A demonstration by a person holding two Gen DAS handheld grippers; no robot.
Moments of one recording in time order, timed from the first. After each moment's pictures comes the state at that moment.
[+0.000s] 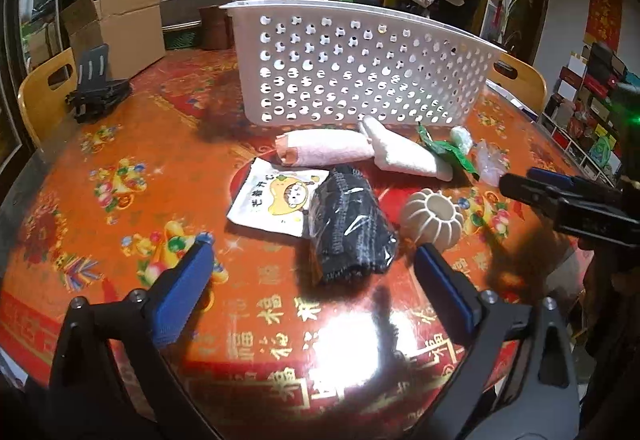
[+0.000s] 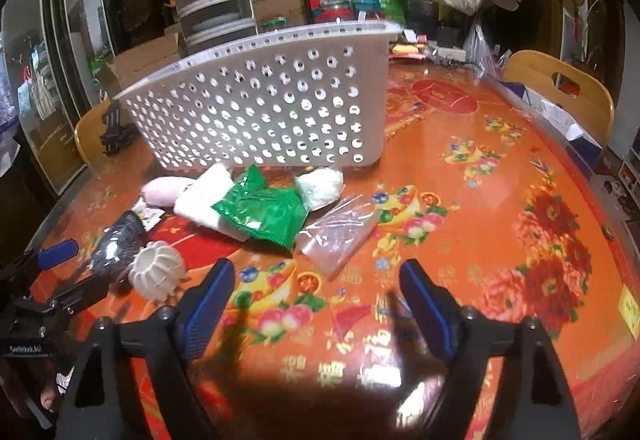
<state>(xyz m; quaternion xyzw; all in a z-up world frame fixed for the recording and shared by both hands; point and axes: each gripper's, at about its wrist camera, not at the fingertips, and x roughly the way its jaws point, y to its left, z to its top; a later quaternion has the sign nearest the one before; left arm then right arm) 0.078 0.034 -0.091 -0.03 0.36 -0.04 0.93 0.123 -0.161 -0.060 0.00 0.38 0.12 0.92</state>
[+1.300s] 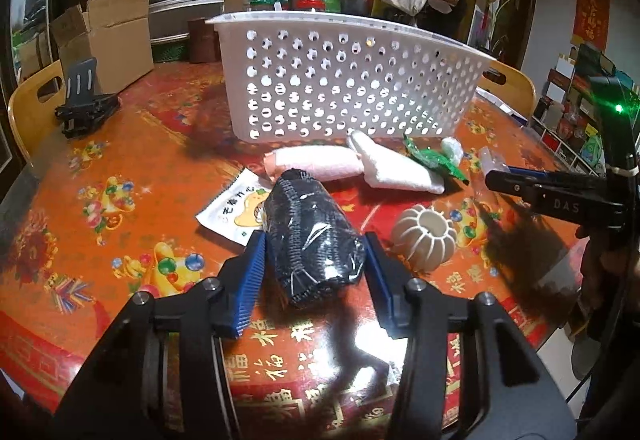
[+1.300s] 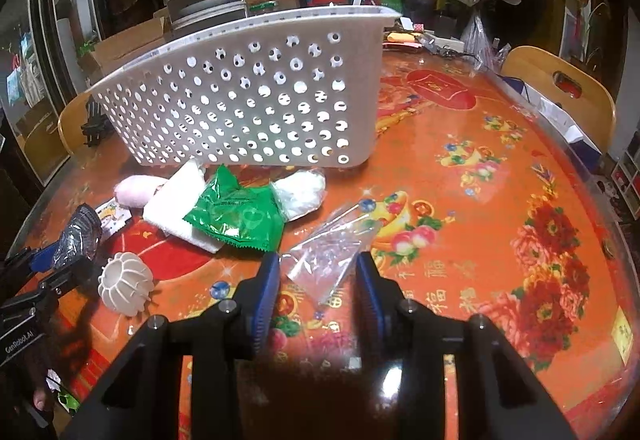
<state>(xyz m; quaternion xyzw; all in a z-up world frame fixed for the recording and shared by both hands) 0.081 0.032 -0.088 -0.03 0.34 -0.07 0.94 0.145 -0.165 -0.062 -0.02 0.40 0.10 0.91</state>
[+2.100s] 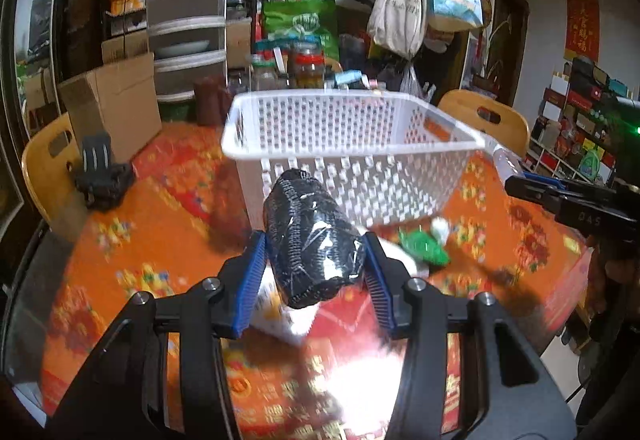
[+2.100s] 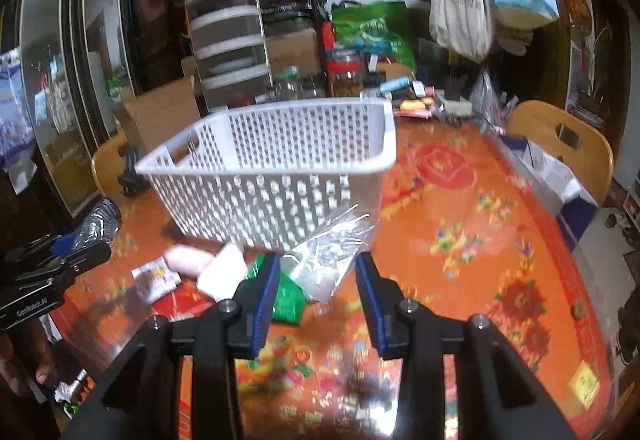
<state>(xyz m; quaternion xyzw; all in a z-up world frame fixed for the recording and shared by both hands) 0.091 0.049 0.006 -0.02 0.28 -0.07 0.96 0.134 -0.177 0.023 -0.01 0.31 0.15 0.94</state>
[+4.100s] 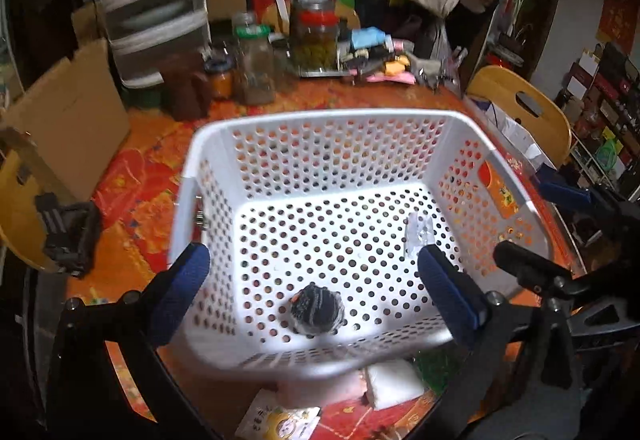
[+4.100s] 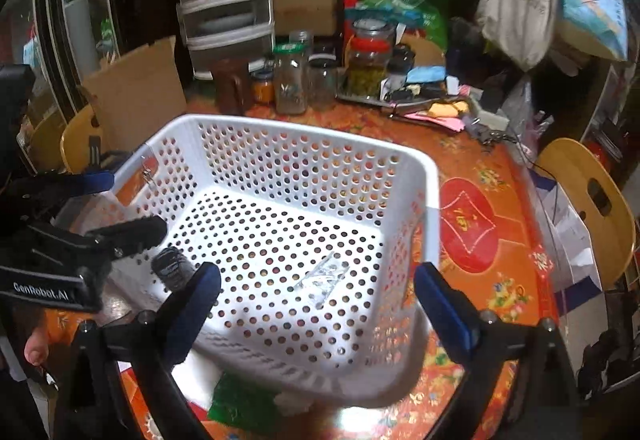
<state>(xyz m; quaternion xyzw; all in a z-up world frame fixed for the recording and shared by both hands) 0.294 0.028 0.064 -0.02 0.41 -0.04 0.91 0.290 -0.130 0.059 -0.08 0.41 0.15 0.90</state>
